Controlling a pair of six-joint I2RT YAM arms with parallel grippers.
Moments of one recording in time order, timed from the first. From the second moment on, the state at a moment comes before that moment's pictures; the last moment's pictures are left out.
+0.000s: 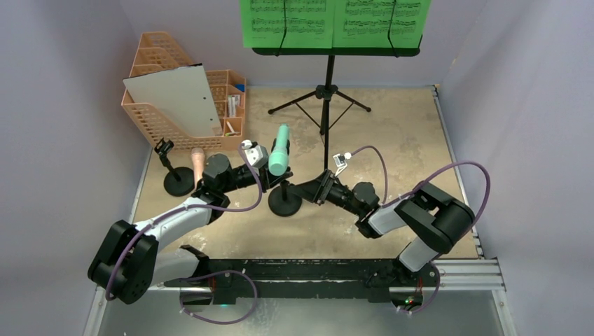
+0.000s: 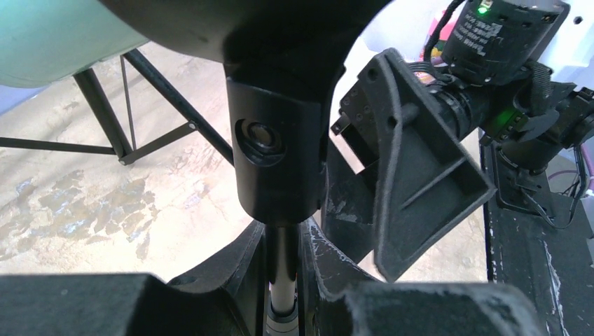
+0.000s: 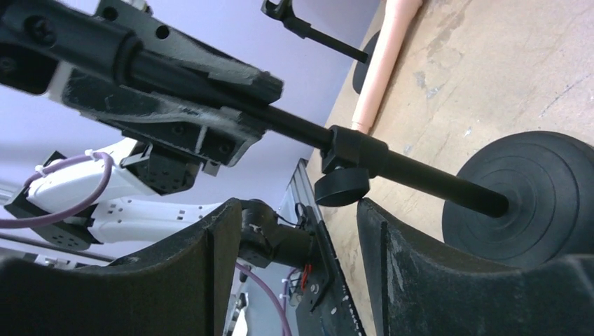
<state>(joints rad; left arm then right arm) -0.49 1.19 0.48 0.72 0.73 -0.07 0.75 1.60 0.31 1.39 -0.34 1.19</state>
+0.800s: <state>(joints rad) -0.49 1.19 0.48 0.73 0.74 -0.08 0.75 1.68 0.36 1.36 -0.35 1.18</state>
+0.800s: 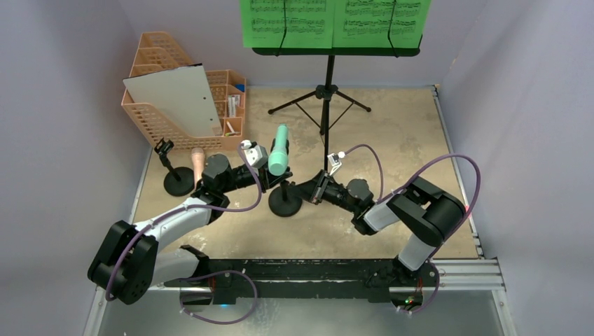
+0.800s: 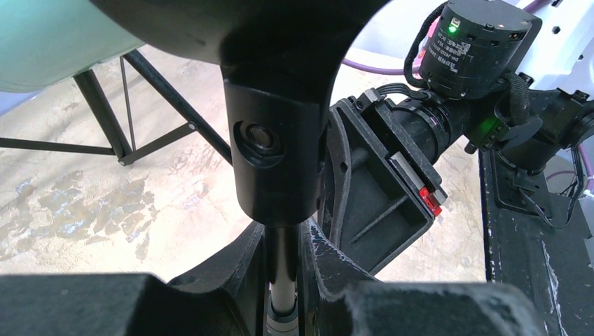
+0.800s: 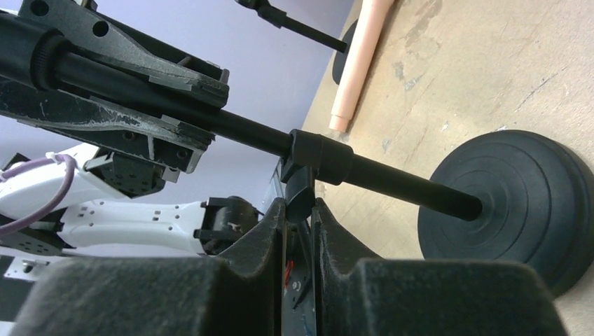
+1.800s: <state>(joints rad) -0.46 1.19 0.48 0.75 0.68 -0.07 1.10 1.52 0.54 0.85 0.27 -0.40</state>
